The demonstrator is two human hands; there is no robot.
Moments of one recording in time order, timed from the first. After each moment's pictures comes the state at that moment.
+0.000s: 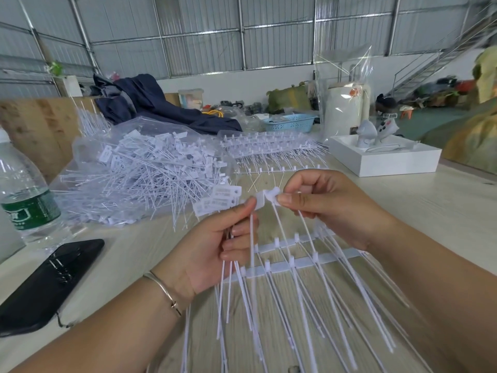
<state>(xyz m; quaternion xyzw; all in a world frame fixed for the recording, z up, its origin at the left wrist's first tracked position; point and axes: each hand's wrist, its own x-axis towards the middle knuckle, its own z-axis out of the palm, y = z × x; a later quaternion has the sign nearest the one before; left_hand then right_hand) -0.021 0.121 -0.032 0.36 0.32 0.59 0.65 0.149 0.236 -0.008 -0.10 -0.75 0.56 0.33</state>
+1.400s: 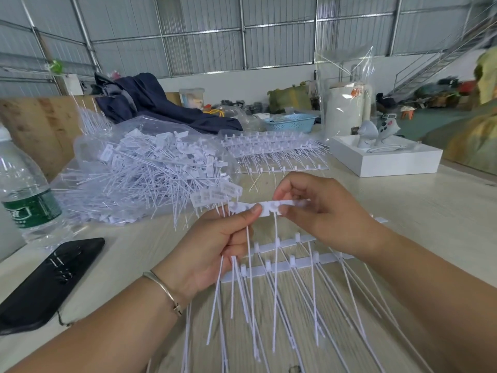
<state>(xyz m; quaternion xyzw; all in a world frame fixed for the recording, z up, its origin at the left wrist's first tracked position) -0.016 0.121 -0.033 0.39 0.47 0.63 0.48 0.146 0.228 -0.015 -0.13 -0.87 0.29 0.37</state>
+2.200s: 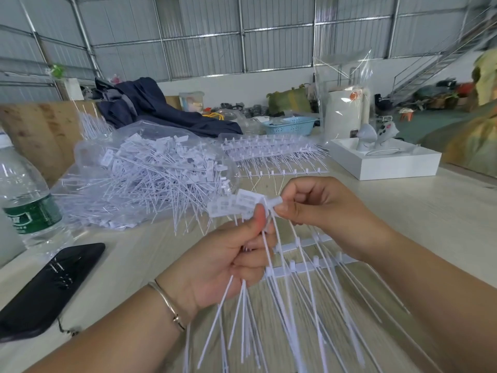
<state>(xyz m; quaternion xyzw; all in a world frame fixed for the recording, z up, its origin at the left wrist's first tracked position) -0.004 0.112 -0.028 0.42 0.33 0.53 0.66 0.147 0.216 -0.004 -0.06 -0.76 0.55 0.33</state>
